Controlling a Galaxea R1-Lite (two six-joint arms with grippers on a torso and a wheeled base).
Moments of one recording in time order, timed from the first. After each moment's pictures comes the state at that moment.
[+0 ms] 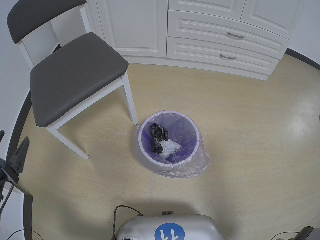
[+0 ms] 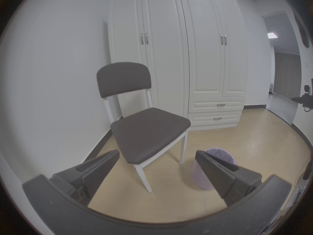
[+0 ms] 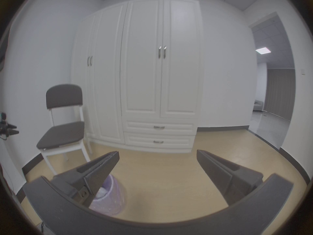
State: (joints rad) left arm -0.18 0.74 -0.24 -0.61 0.17 0.10; right arm 0.25 0.70 -0.30 -0.71 -0.31 -0.10
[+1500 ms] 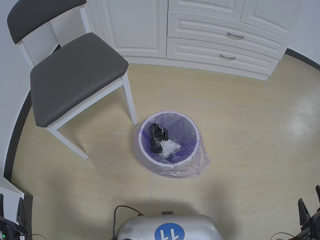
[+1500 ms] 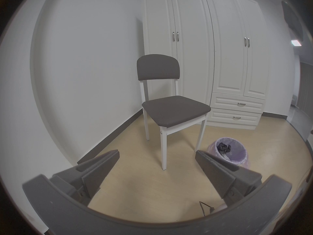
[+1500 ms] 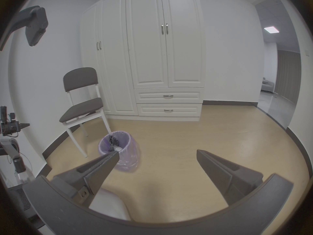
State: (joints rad) left arm -0.01 0.01 -0.02 -0.06 0.24 -0.06; right arm 0.00 0.01 -0.02 -0.07 0.05 0.03
